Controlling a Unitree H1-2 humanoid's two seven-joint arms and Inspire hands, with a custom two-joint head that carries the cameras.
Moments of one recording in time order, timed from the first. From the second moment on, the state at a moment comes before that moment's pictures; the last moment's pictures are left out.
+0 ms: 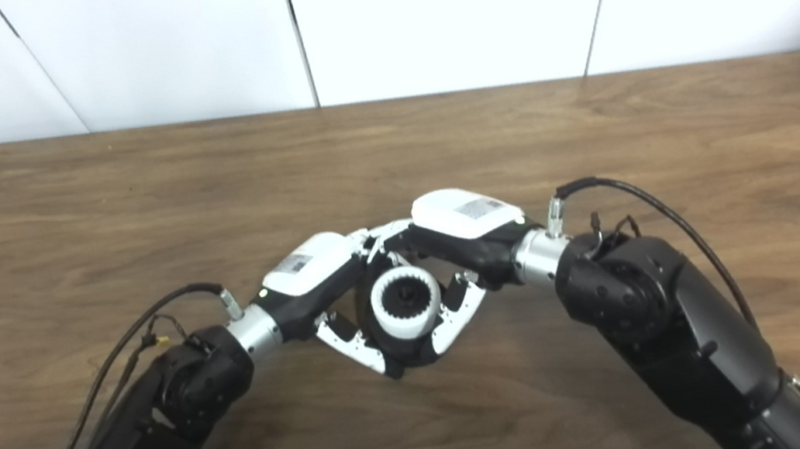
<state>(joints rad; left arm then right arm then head) -0.28 0.34 -0.51 0.06 0.58 -0.16 -0.27 -0.35 -0.36 0.43 -0.37 -0.65 0.23 0.73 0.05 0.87</state>
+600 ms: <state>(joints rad) -0.28 0.34 -0.51 0.05 0.59 -0.17 -0.27 -0.39 -0.48 0.35 -0.39 -0.62 0.33 0.82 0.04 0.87</state>
